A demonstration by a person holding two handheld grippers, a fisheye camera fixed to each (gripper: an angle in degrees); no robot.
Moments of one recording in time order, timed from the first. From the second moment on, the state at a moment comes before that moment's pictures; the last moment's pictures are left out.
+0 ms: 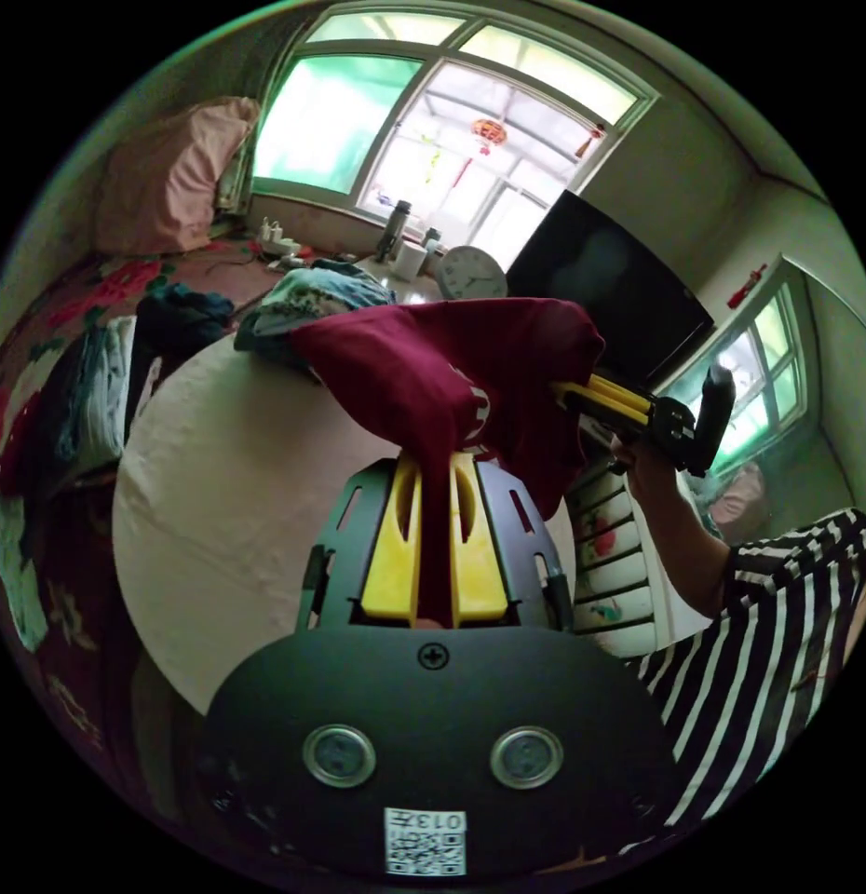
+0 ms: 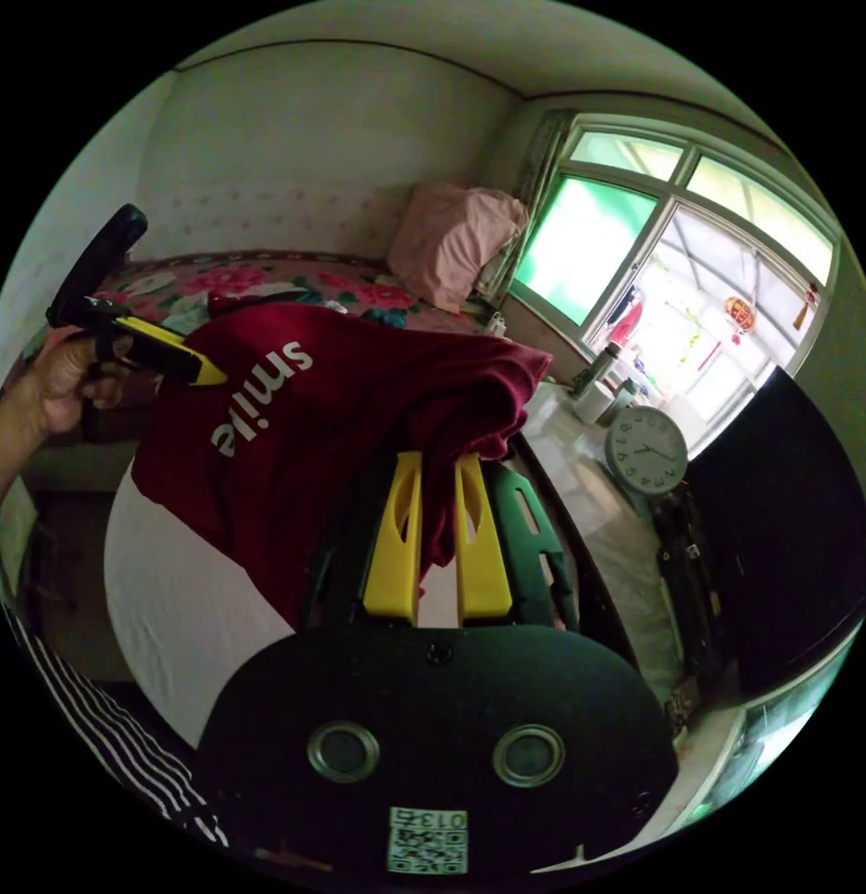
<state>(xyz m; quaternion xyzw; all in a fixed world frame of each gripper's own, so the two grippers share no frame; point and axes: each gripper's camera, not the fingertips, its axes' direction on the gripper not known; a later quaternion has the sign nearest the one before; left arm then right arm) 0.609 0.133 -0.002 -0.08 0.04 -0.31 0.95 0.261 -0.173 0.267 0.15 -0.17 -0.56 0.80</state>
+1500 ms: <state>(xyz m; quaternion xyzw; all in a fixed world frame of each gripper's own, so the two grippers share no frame) 0.344 -0.246 0.063 -0.02 -0.03 -0.20 0.98 -0.292 -0.476 0.324 0.06 0.11 -0.42 0.90</state>
